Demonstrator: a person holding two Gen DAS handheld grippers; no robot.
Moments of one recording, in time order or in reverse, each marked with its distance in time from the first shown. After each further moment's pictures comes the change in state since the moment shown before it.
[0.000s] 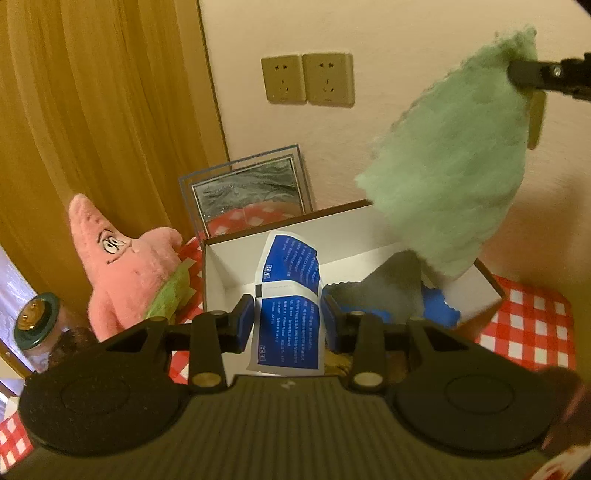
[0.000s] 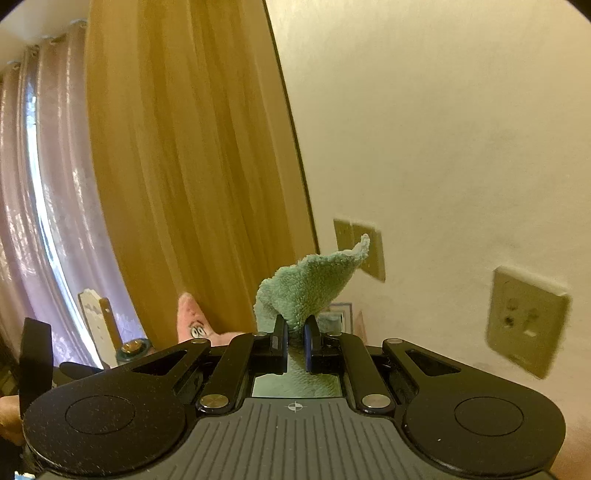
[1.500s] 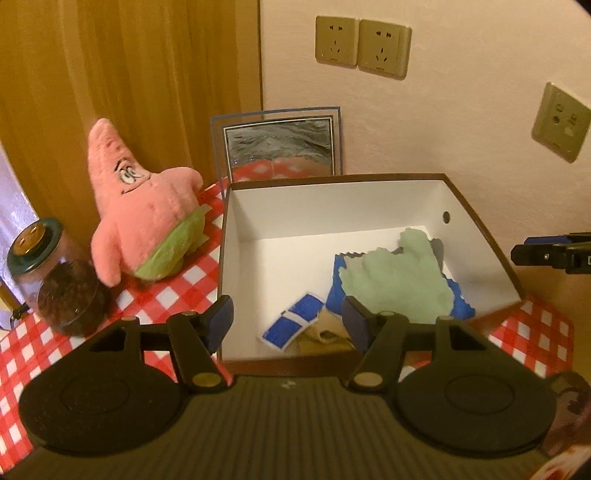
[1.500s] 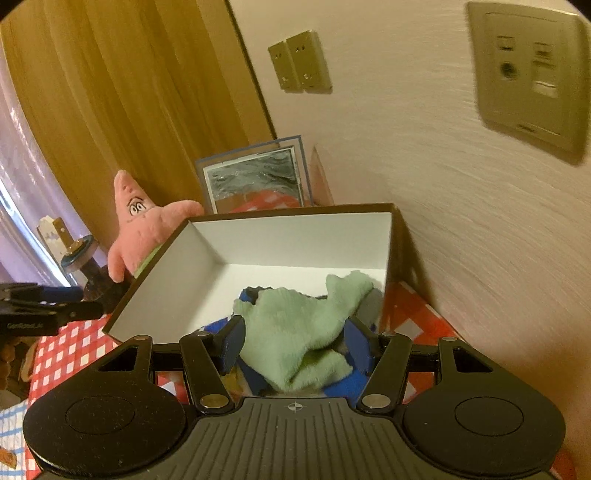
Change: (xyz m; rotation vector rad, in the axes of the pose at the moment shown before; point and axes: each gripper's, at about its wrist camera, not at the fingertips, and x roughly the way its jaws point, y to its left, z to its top) left arm 0.032 0.031 -0.019 -0.178 0.117 0.025; right arm 0.065 -0.054 -0.081 0.137 0.400 -0.111
